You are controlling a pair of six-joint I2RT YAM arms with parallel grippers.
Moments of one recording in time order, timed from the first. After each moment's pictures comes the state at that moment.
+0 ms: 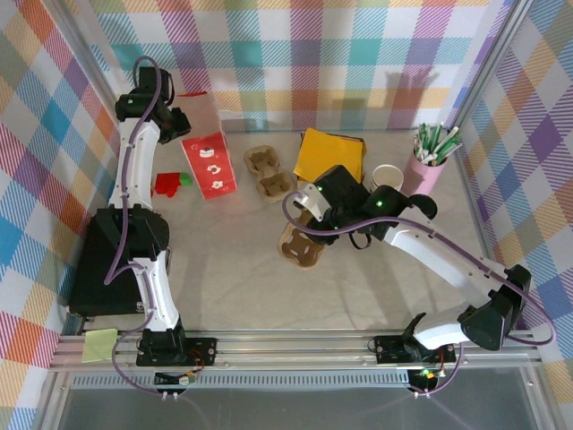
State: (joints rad) left arm 0.01 2.12 2.45 -1.26 -0.08 -0.42; right arm 0.83 1.38 1.42 -1.01 -0.03 -0.14
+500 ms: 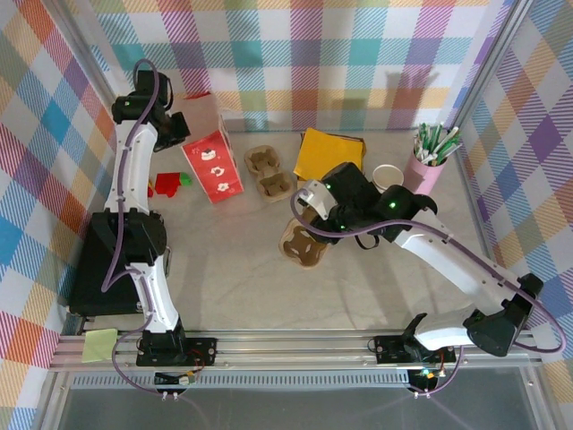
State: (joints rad) left arm 0.01 2.02 2.33 -1.32 -0.04 -0.39; right arm 0.83 1.33 1.46 -1.04 -0.06 -0.14
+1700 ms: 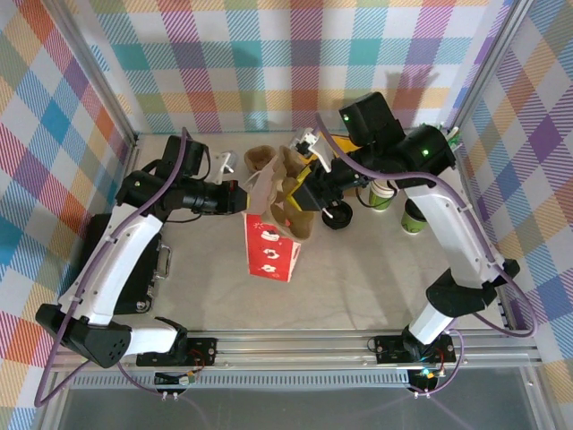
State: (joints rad) left arm -0.41 1.29 1.53 -1.09 0.49 -0.35; right arm 0.70 1.66 2.29 -1.45 -0.69 -0.20
